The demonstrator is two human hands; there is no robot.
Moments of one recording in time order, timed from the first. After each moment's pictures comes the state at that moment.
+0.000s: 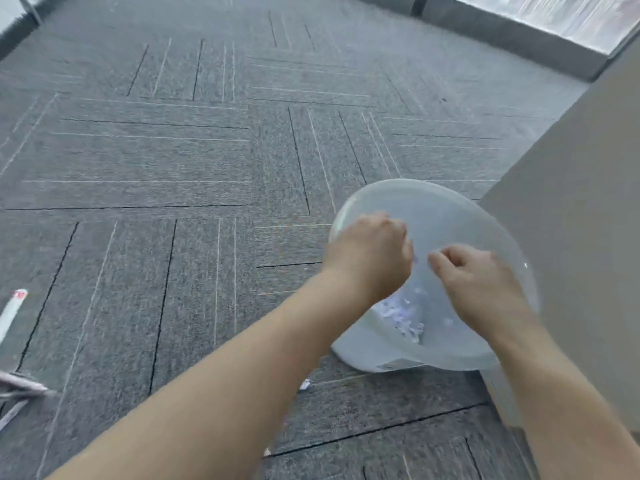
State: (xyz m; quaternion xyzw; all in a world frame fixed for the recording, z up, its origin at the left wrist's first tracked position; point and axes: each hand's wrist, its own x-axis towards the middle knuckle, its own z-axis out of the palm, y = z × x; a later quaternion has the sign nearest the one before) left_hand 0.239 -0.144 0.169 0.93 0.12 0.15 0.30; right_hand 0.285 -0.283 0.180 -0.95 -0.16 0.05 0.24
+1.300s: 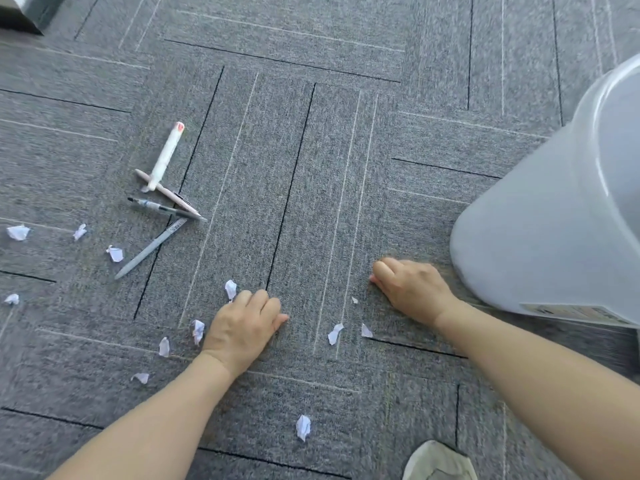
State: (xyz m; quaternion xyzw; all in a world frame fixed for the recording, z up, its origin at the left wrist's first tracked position) left_hand -0.113 -0.085 -0.083 0.96 0.26 0.03 0.02; right_hand 0.181 -0.205 -0.071 -0.70 -0.71 0.07 0.05
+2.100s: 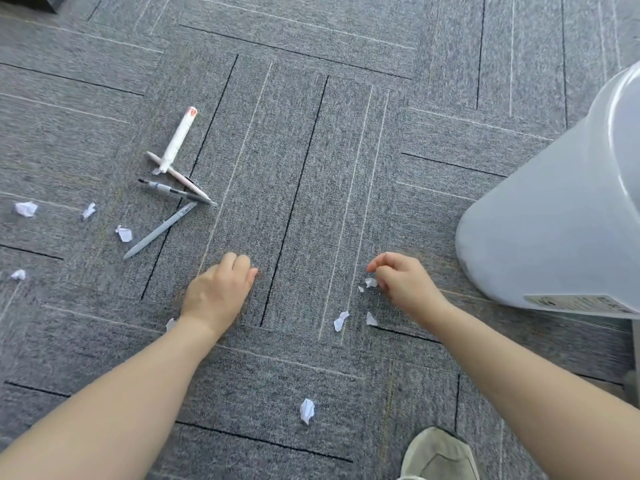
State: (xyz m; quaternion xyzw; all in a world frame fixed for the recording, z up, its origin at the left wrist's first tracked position) left_hand -0.130 -0.045 -0.068 0.92 0.37 0.00 0.06; right_hand 0.140 -0.197 -0.038 -0.77 -0.24 0.50 0.32
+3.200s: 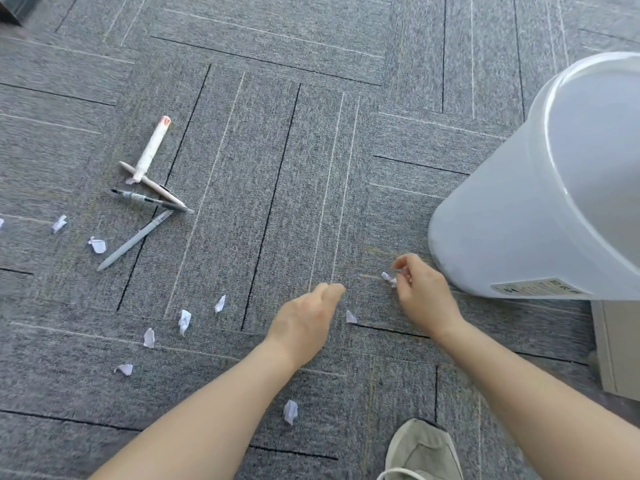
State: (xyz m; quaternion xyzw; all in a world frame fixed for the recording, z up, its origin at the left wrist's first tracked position) left_hand -0.031 -0.146 -0.054 0.94 0.25 -0.04 0.25; right_hand 0.167 -0.249 -0.039 -0.87 -0.39 0.25 0.19
